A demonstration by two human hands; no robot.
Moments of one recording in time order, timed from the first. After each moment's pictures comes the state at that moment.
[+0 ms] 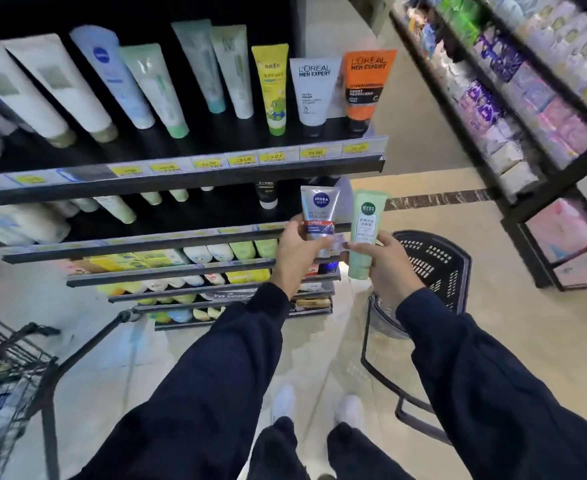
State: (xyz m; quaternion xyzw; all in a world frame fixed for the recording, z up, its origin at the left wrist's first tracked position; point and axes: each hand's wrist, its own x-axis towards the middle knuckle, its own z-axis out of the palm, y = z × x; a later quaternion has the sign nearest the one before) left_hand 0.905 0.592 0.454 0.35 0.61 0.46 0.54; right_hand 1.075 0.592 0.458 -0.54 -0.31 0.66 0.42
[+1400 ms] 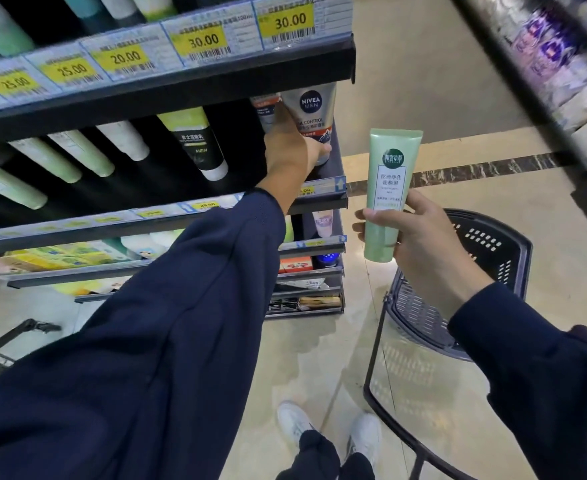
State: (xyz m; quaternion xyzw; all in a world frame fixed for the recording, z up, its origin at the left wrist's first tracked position) left_hand 0.967 0.783 0.370 0.48 0.77 0.35 0.23; right_hand 1.154 0.670 0.355 -0.49 -0.36 0.67 0.43
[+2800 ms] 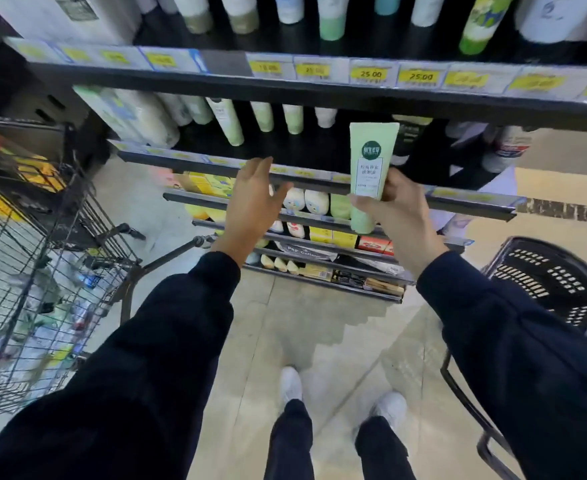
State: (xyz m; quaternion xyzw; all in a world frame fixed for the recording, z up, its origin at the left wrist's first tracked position) left_hand 0.648 0.540 0.402 0.51 0.82 0.23 0.08; right_hand 0.883 0.600 0.430 -0.48 -0.56 0.60 0.30
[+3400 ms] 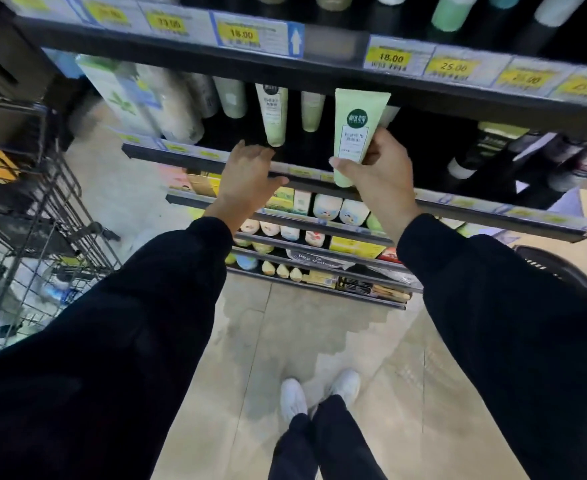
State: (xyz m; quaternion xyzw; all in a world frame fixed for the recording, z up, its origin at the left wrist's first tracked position) left_hand 0.468 0.584 0.339 0.62 0.77 0.15 0.03; right_hand 0.695 0.625 0.411 -0.51 -0.66 0.44 0.34
